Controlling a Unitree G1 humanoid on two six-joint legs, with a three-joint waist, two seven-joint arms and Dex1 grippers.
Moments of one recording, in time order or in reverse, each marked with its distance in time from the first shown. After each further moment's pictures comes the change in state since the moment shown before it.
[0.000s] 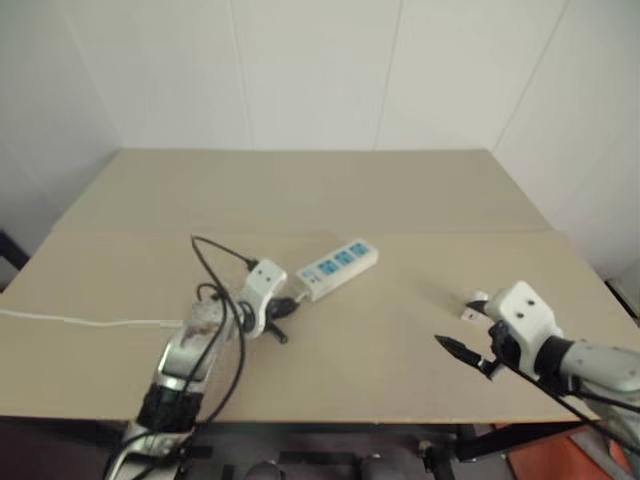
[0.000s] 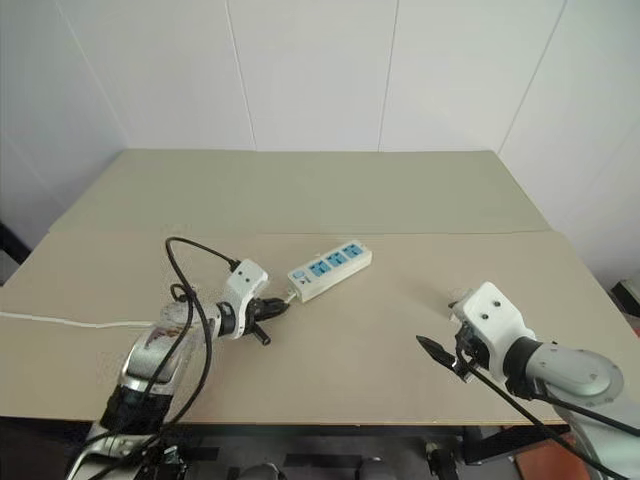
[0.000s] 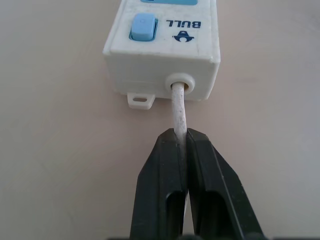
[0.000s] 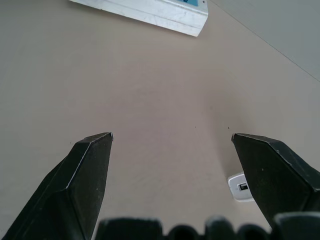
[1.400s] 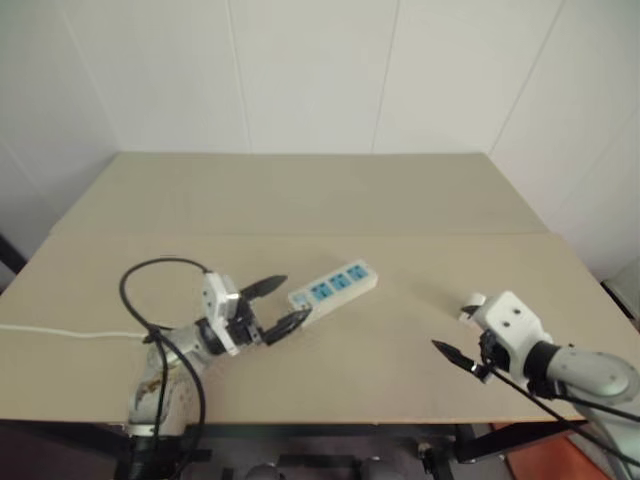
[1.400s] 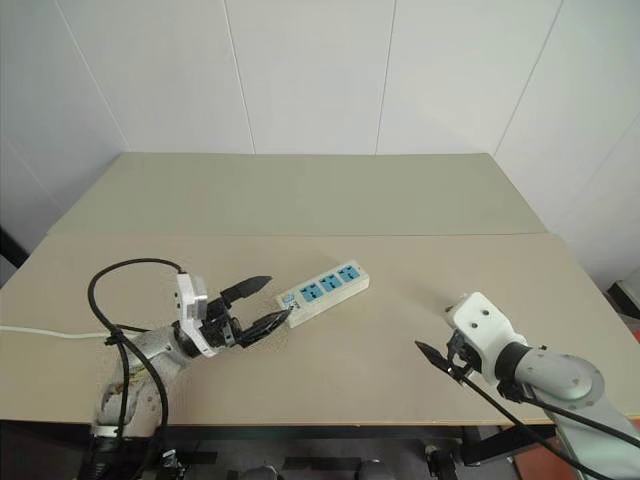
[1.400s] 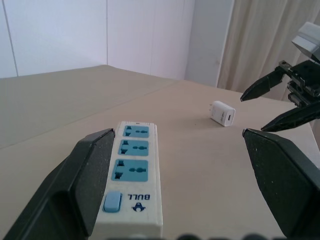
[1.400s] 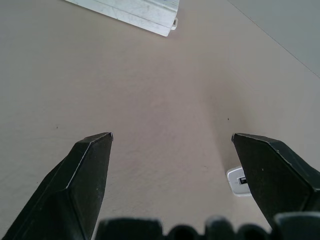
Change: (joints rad) left arm 0.189 -0.059 0.248 0.262 -0.419 -0.836 -0.337; right arm 0.018 0.026 0.058 0.066 -0.118 -0.104 0.009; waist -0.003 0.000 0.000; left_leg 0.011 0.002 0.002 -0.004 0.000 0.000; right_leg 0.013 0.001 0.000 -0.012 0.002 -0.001
